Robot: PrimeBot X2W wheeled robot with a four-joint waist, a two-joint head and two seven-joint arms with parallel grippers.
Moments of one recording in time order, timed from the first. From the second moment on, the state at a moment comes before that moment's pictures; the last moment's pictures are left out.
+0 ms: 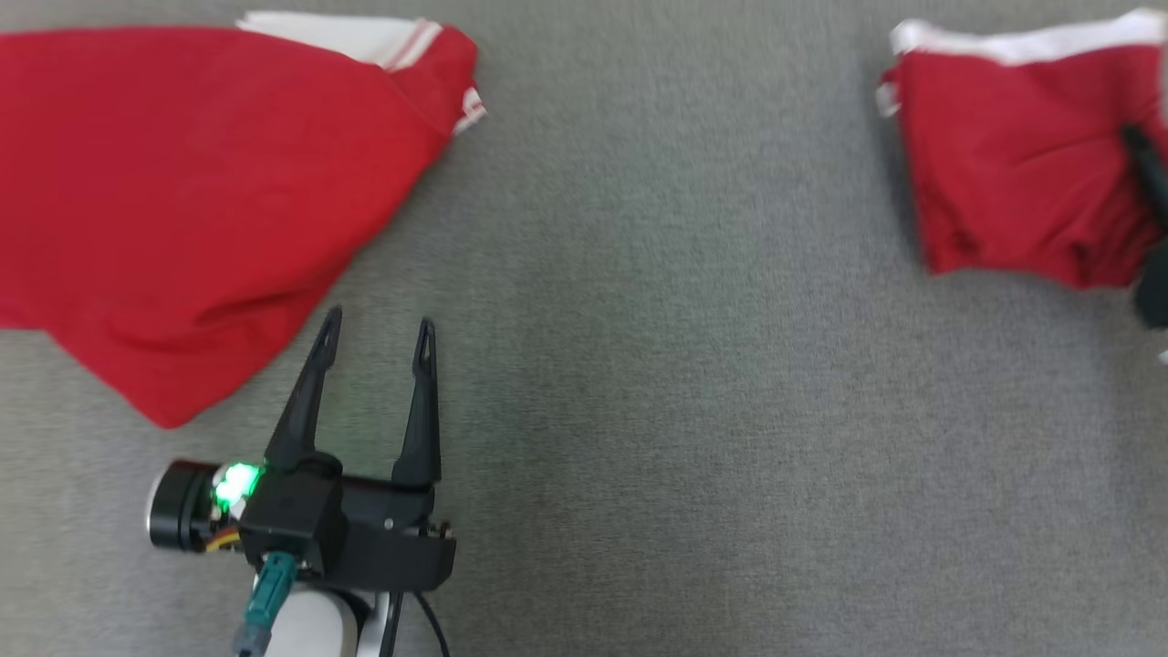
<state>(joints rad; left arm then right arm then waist) -0.25 0.05 -0.17 0.05 -0.03 -0.02 -0.26 -0.90 -0.82 0.63 0.74 0.61 0.13 -0.13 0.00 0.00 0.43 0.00</state>
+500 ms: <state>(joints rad) -0.35 0.06 -0.22 -0.07 0.02 -0.01 -0.26 -1.10 -1.08 0.68 0.73 0.63 0.13 -0.10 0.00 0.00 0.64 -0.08</state>
